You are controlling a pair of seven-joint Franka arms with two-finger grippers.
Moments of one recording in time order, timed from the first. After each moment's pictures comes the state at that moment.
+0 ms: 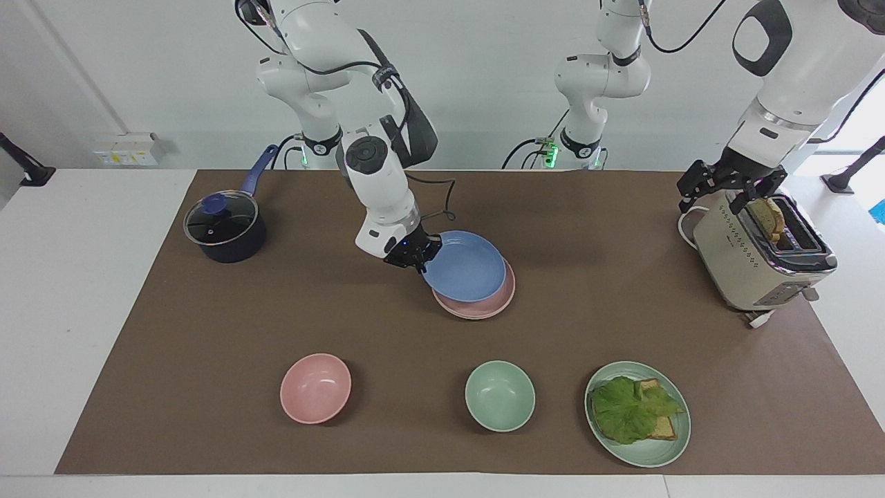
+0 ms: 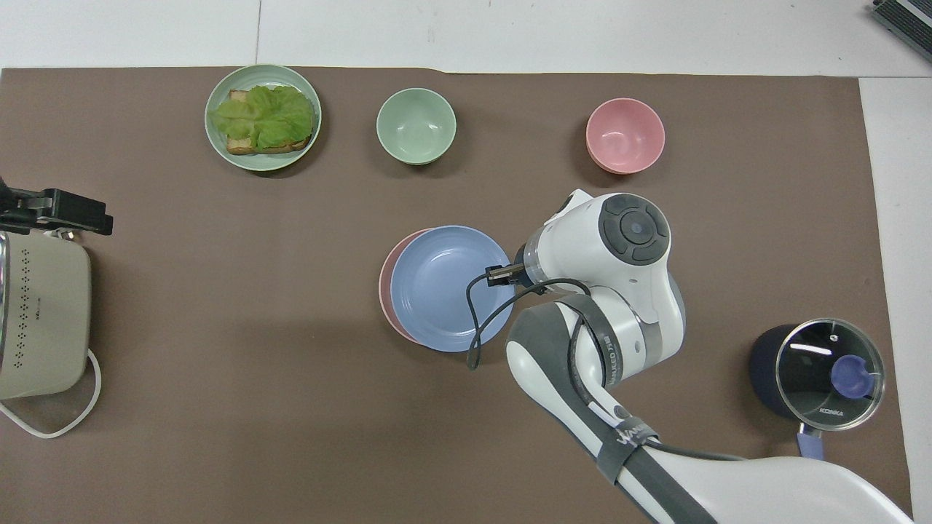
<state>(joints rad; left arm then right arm) -0.13 0.02 0.11 -1.60 -0.04 1.65 0.06 0.28 0.28 0.20 -1.92 0.18 2.29 0.18</state>
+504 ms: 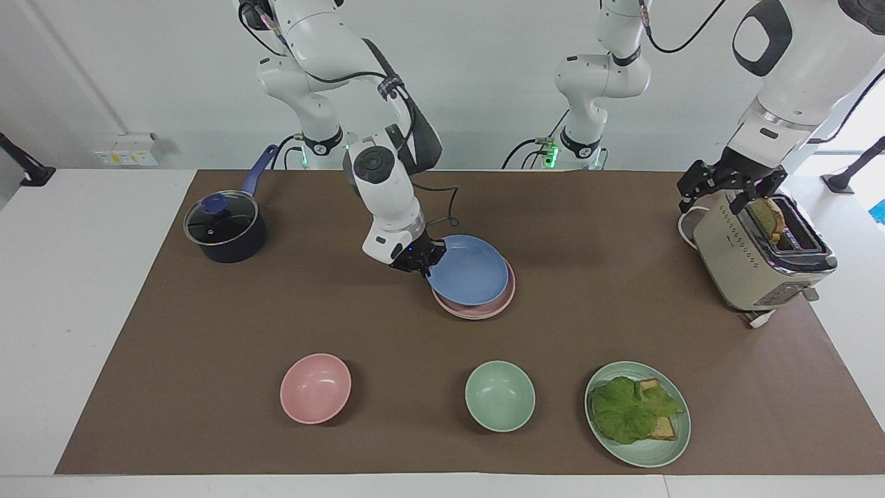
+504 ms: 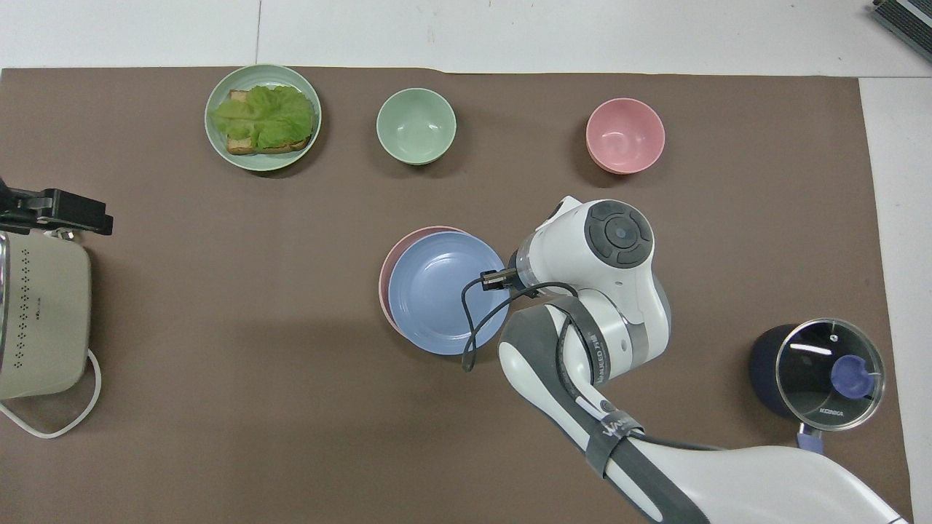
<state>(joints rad) -0.13 0.02 0.11 -1.60 -0.04 1.65 0.06 0.28 0.30 0.20 -1.93 0.18 2.30 0.18</state>
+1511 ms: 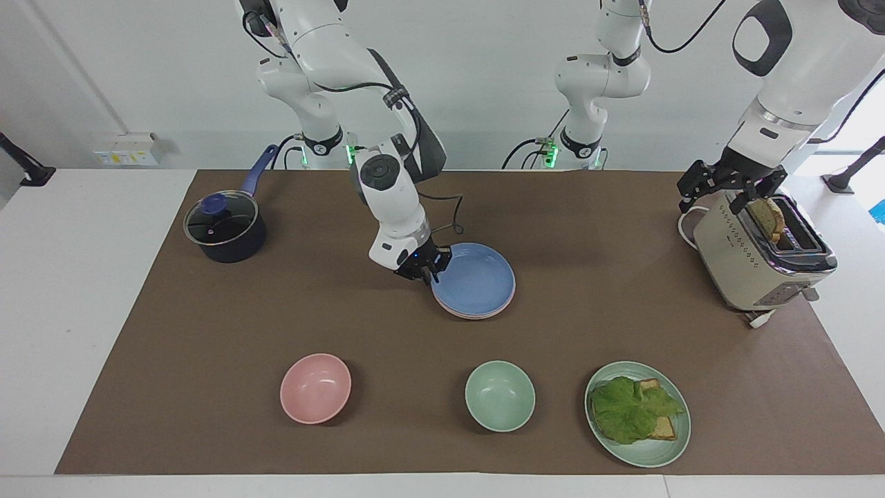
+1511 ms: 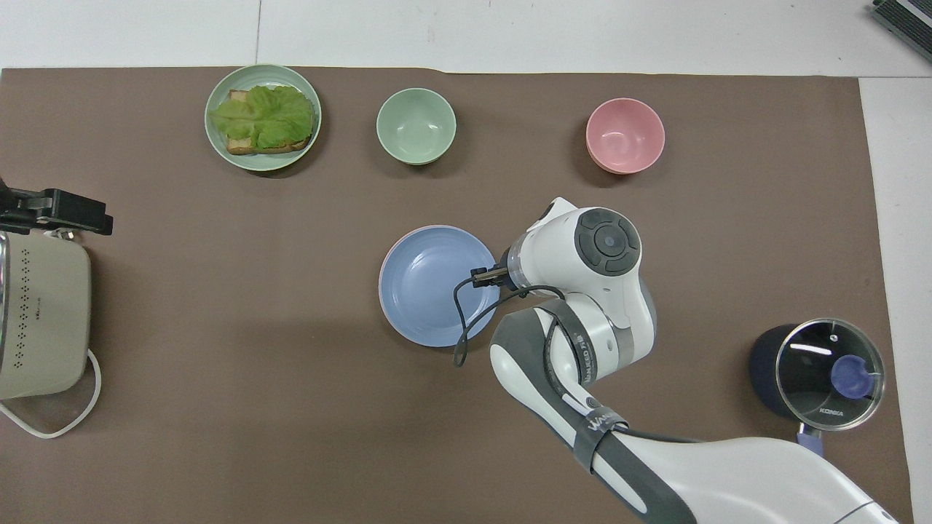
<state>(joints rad) -0.13 0.02 0.11 -1.60 -0.04 1.65 0.06 0.30 0.34 0.20 -1.93 0.18 2.39 0.18</state>
